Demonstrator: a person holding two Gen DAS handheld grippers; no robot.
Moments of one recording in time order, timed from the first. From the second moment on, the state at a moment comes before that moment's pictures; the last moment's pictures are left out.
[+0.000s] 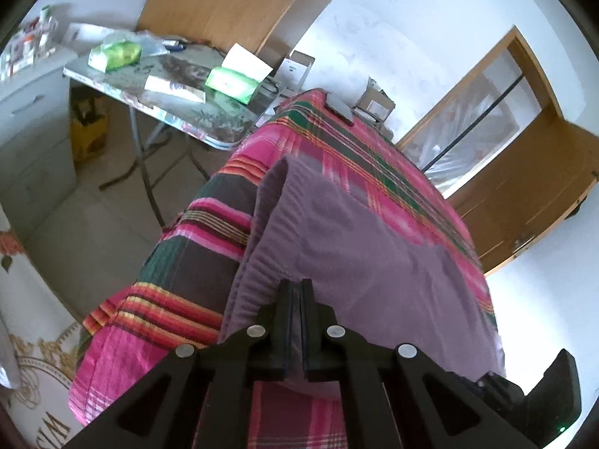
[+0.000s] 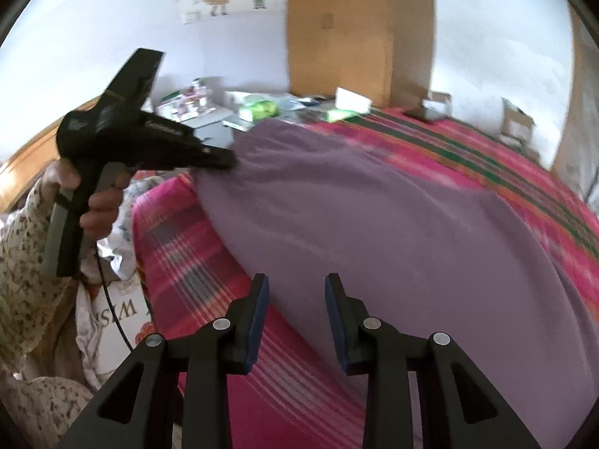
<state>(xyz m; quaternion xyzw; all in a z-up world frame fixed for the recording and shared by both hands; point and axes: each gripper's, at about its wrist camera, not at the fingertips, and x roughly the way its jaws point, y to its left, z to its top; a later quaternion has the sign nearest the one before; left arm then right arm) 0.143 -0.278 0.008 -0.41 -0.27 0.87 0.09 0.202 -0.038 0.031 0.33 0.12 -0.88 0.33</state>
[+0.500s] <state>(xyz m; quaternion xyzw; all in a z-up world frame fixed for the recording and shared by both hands) 0.154 -0.307 0.012 -0.40 -0.29 0.87 0.06 0.182 -0.117 0.032 0.31 0.15 -0.86 0.38</state>
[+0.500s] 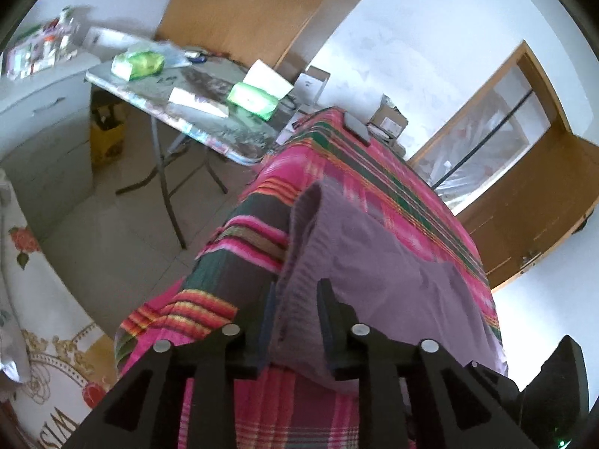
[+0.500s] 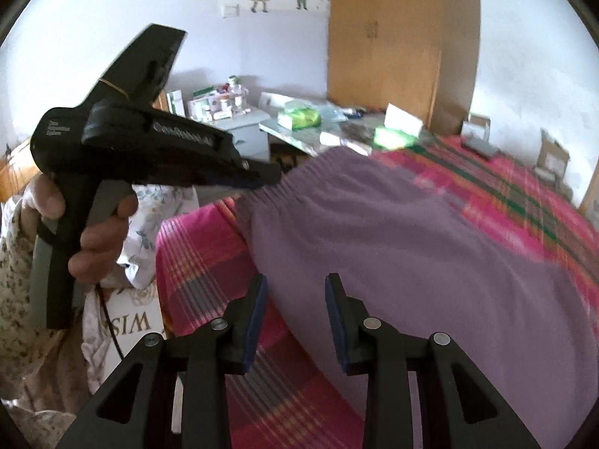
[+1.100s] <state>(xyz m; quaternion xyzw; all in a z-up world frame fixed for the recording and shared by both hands) 0.148 -0.326 -0.005 -0.44 -0.33 0.83 0.08 0.166 -0.203 0.020 0.31 0.24 -0.84 0.37</state>
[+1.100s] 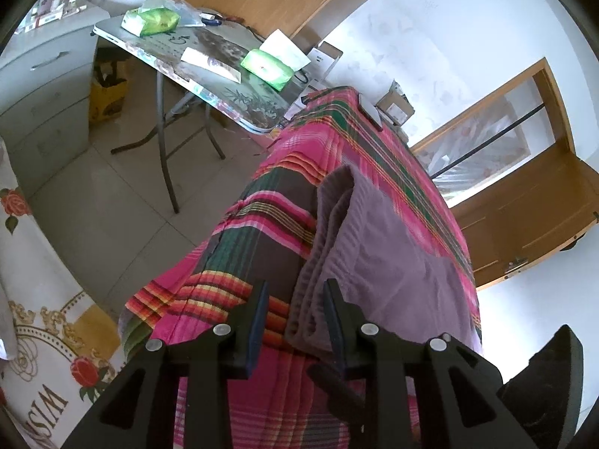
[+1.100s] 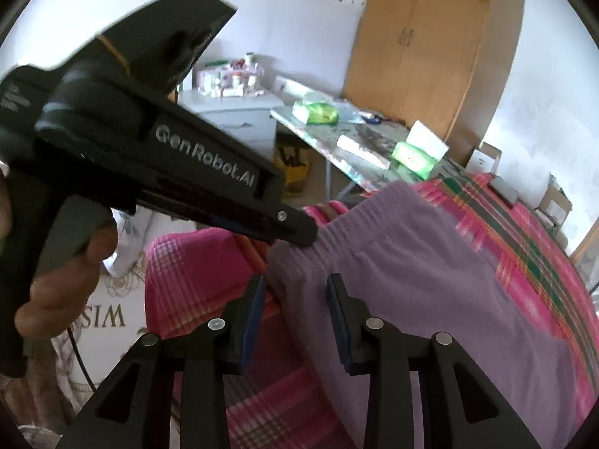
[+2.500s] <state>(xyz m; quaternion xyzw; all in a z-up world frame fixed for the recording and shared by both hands) 0.096 -0.346 -0.021 -0.44 -0.50 0.72 0.19 0.177 -0.175 0.039 0.24 0.18 -0.90 0.32</state>
